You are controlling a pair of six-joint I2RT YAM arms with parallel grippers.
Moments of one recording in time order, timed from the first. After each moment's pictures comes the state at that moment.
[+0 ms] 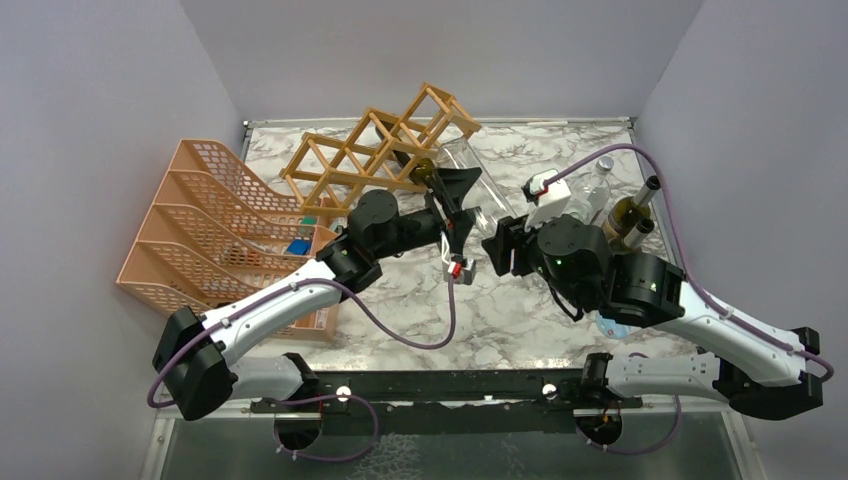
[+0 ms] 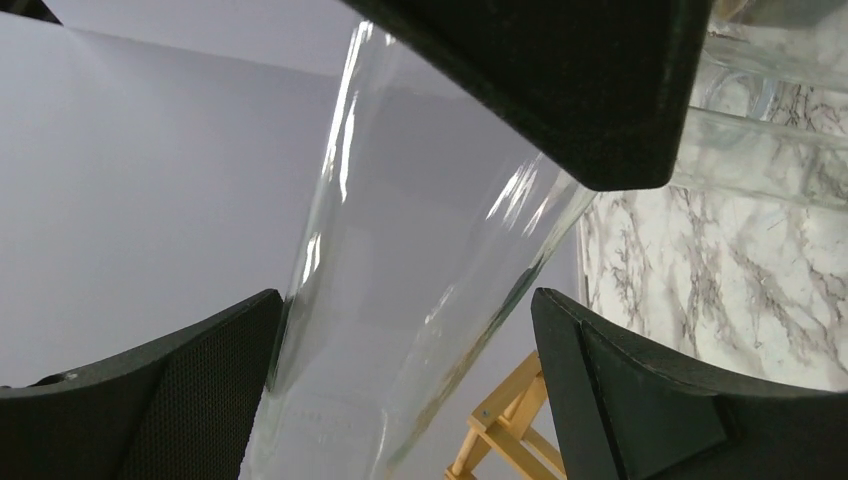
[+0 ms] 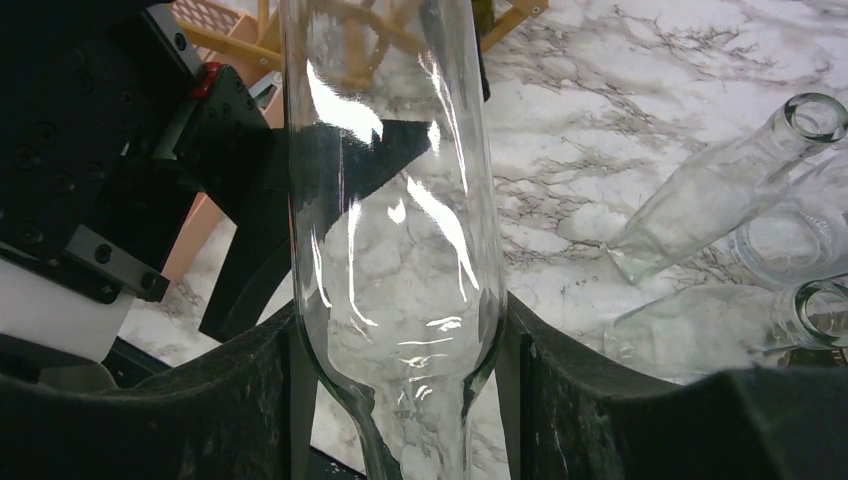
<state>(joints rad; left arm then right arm) -0.85 1.24 0.97 0.31 0.41 1.38 1.17 1.00 1.30 -0.76 0.64 0.39</state>
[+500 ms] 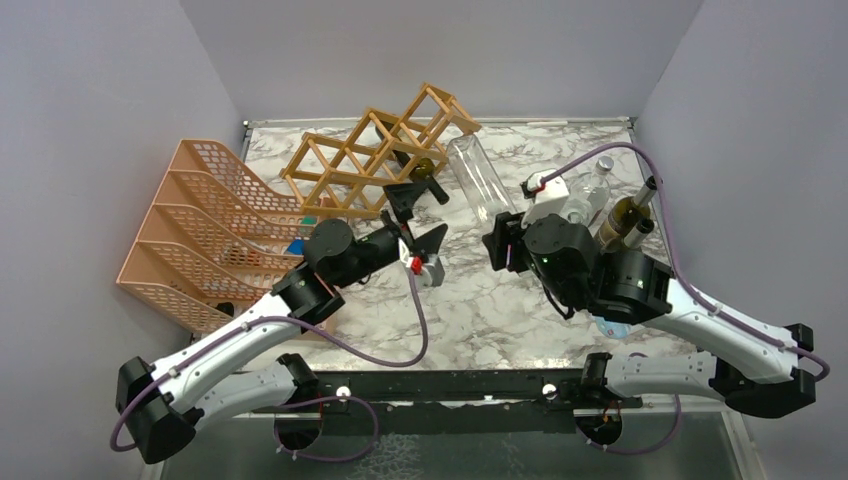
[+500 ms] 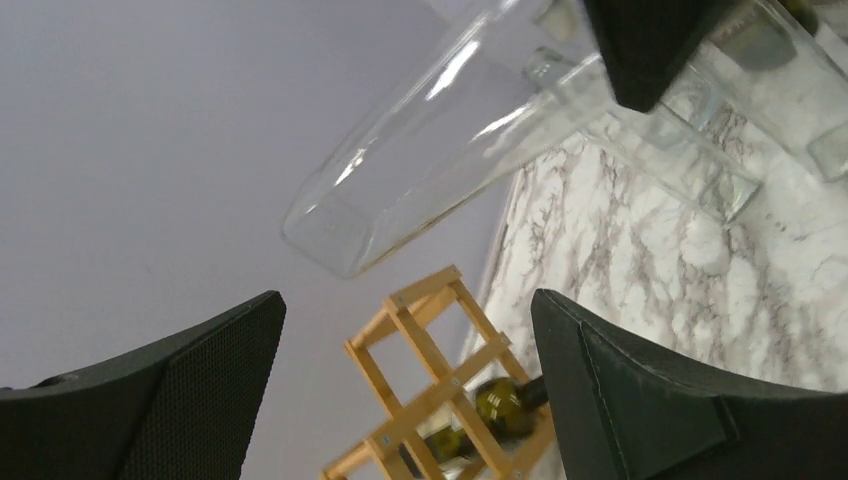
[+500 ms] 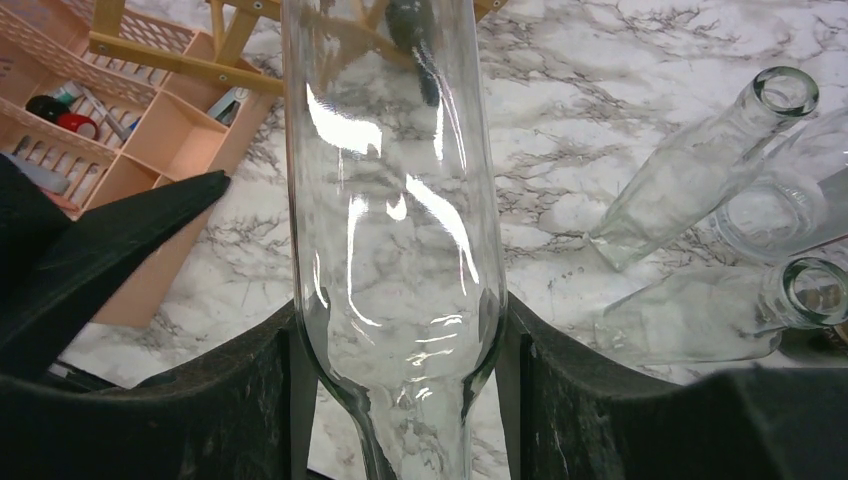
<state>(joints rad) -0.85 0.97 0.80 0.24 0.27 1.09 1.17 1.02 1.30 -0.77 0.73 0.46</state>
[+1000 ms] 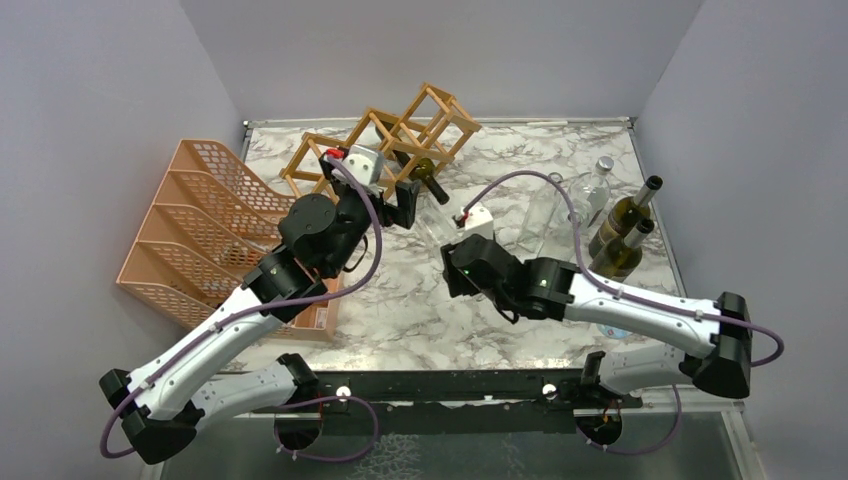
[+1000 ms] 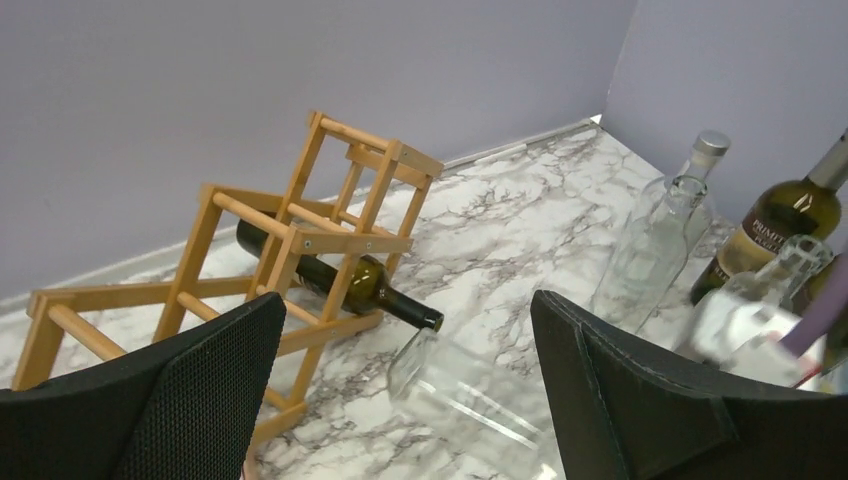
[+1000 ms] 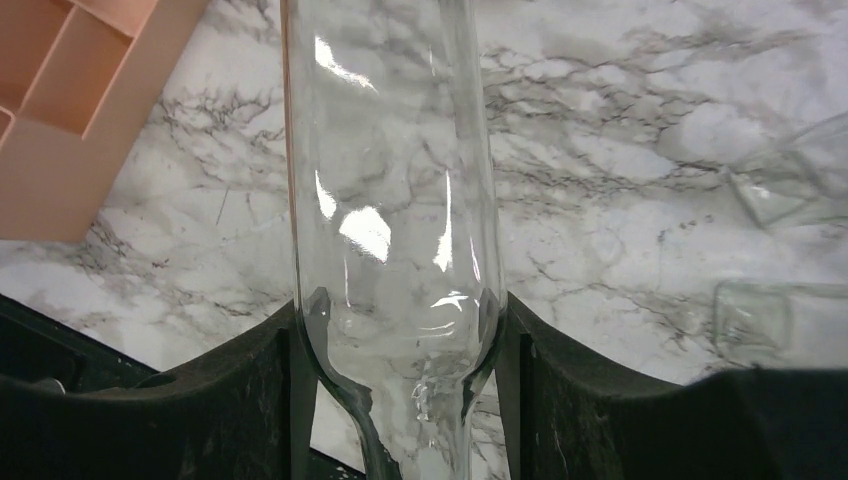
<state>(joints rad) -0.85 0.92 1.05 -0.02 -0.34 0.06 1.16 1.22 1.09 -0.59 0.57 0.52</state>
